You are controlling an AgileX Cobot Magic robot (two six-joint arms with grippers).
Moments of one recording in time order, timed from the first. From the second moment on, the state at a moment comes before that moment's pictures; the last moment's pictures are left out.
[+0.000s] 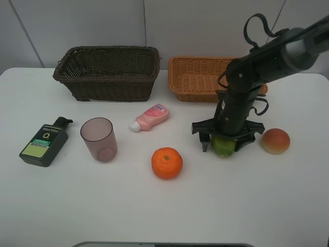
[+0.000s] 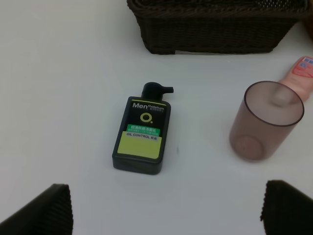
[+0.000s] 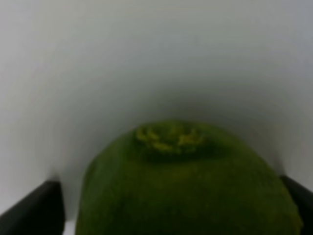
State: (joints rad) left arm -0.03 -0.01 -0.50 -0.04 1.06 0.00; right arm 0.47 2.00 -1.06 -0.12 0.71 0.53
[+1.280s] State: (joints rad) left arm -0.03 -0.01 -0.50 -0.04 1.06 0.00; right arm 0.47 1.96 -1.36 -0.13 1.03 0.42
